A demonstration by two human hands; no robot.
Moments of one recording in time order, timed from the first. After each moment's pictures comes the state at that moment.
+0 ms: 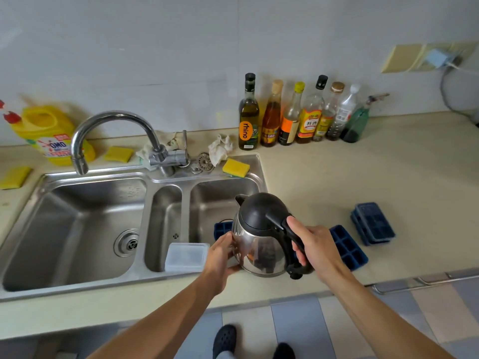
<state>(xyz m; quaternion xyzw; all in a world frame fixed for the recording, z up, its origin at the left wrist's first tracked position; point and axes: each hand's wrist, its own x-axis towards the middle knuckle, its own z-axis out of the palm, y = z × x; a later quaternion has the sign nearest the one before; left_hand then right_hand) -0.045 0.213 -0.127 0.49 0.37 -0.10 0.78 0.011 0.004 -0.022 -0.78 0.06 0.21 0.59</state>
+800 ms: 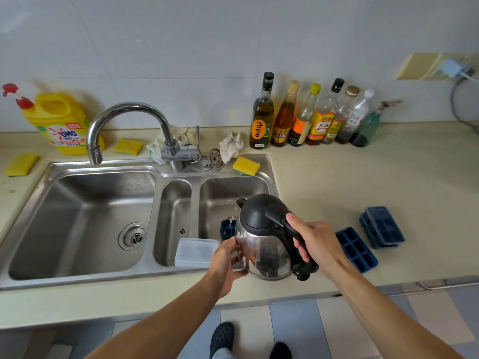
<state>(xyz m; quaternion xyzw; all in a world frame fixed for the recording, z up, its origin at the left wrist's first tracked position) -0.064 0.232 -0.132 0.44 0.39 -0.13 0.80 0.008 0.039 -0.008 -0.81 0.04 0.23 0.54</state>
